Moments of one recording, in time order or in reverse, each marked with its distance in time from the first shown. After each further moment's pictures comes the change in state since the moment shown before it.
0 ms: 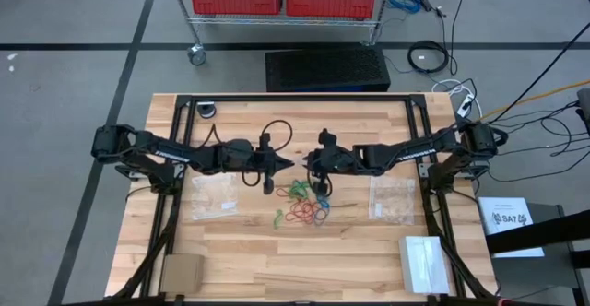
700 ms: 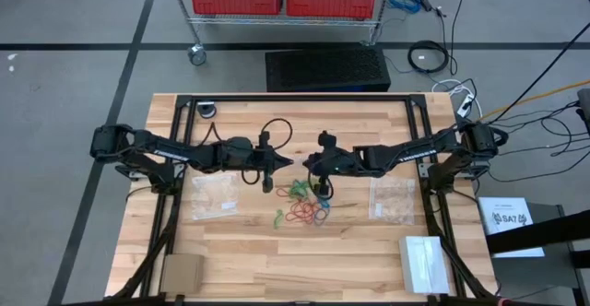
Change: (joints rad) left arm 0.020 -0.010 0.000 -0.030 0.012 0.020; right arm 0.008 0.000 0.000 0.000 0.017 -0.014
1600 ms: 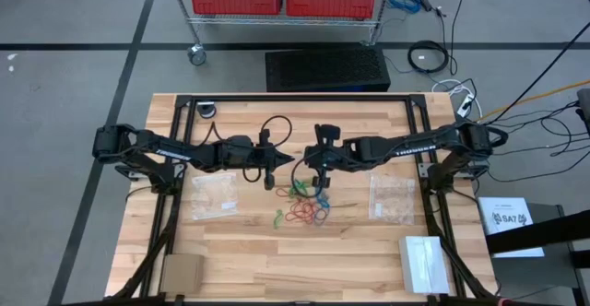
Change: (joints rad) left arm 0.022 0.018 0.001 0.047 -0.004 0.003; right arm 0.005 0.045 0.291 -0.506 0.139 0.038
